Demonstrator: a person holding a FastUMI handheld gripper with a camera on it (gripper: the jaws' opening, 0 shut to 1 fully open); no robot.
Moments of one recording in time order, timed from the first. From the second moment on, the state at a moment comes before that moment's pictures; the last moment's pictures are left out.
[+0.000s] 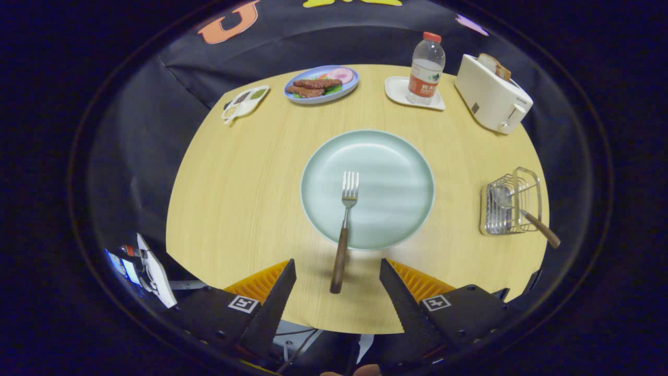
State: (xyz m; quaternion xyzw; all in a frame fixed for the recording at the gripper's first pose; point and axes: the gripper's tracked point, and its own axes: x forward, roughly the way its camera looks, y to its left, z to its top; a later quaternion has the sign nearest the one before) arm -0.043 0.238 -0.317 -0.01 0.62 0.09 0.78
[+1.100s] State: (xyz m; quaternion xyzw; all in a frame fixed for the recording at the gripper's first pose) arm -0.038 0.229 -0.352 -0.01 0.67 0.10 0.74
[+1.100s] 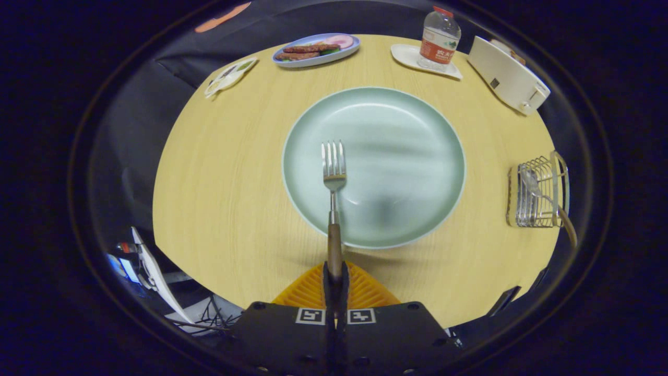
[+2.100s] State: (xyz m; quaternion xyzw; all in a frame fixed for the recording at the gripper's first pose) arm -0.001 0.013 -0.190 0.06 0.63 0.05 0.77
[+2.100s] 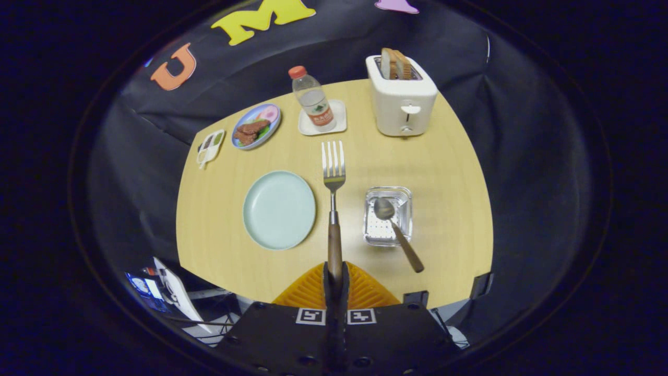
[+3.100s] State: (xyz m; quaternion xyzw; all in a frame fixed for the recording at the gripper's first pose) arm -0.017 -0.021 -0.237 0.12 0.74 0.02 0.66
